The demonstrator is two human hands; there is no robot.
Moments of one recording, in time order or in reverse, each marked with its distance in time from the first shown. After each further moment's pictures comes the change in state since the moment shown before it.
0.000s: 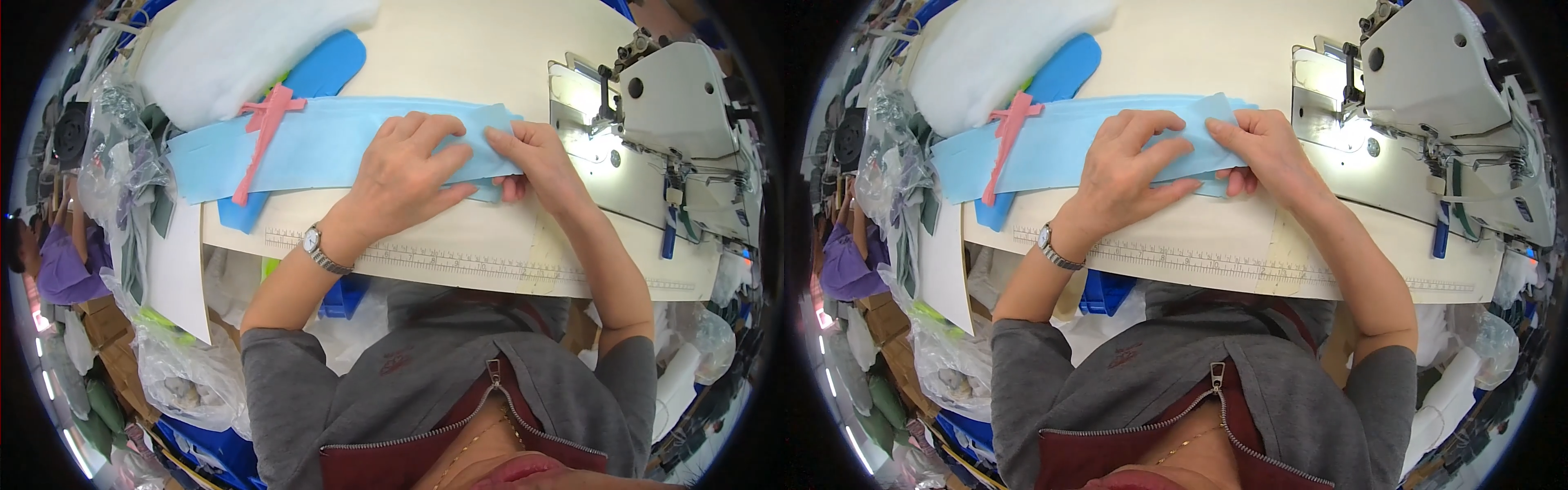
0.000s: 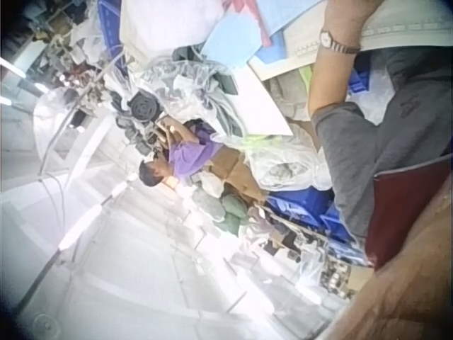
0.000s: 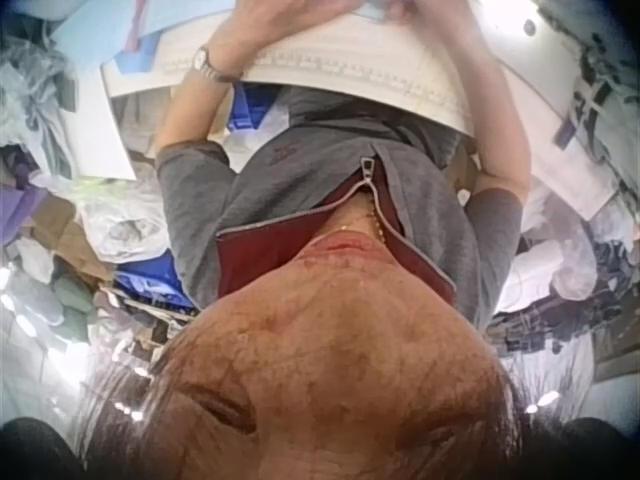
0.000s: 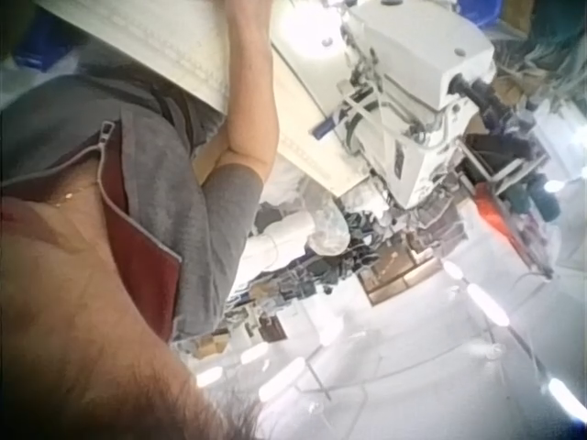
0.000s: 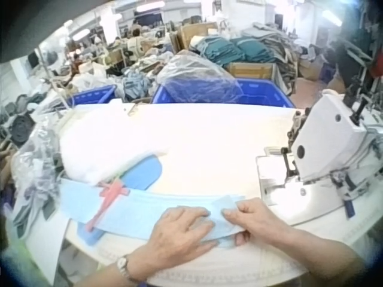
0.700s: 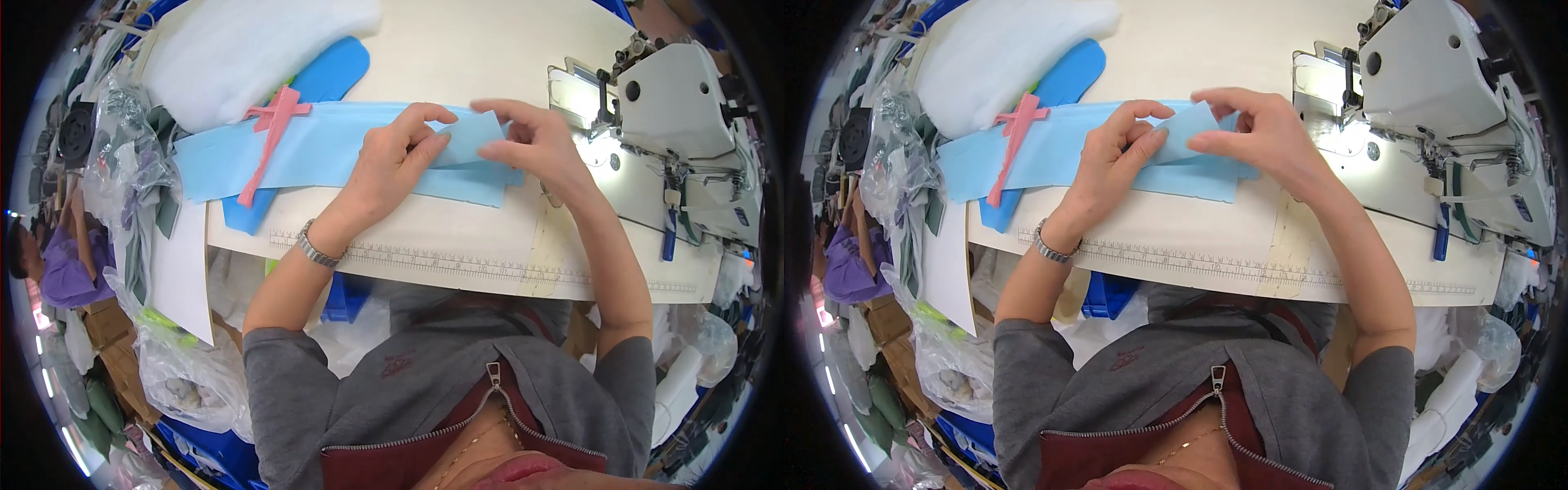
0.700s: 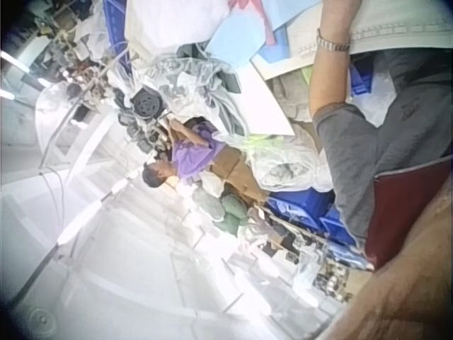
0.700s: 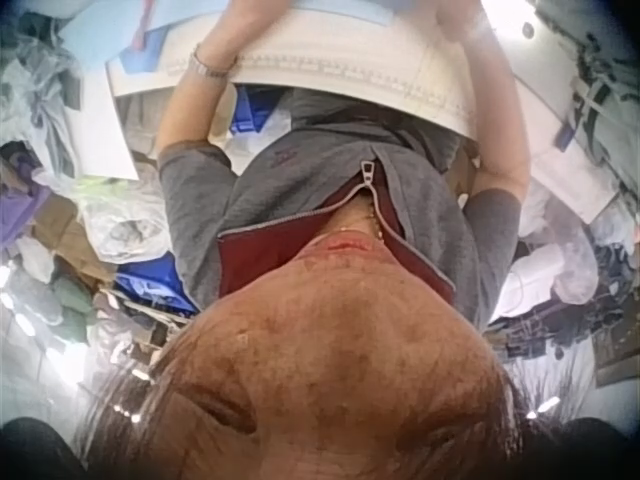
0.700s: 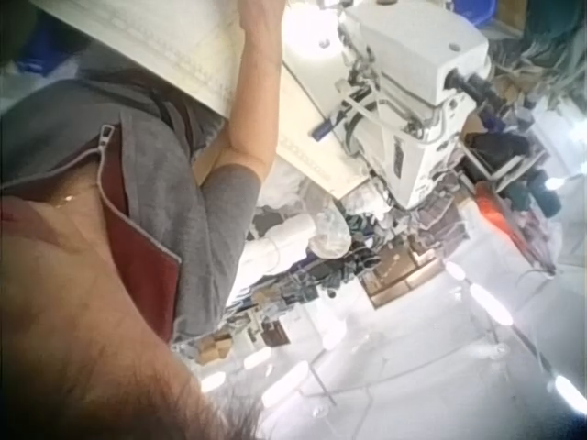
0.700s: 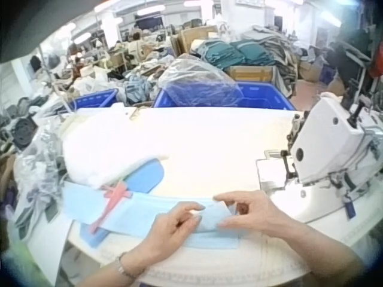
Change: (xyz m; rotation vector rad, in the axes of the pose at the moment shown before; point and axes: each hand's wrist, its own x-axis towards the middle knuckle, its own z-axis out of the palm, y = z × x) left_hand 0.001 -0.009 -0.008 -0.607 -0.044 -0.592; right_hand 0.009 -0.013 -0.004 -0.243 0.062 -0.381
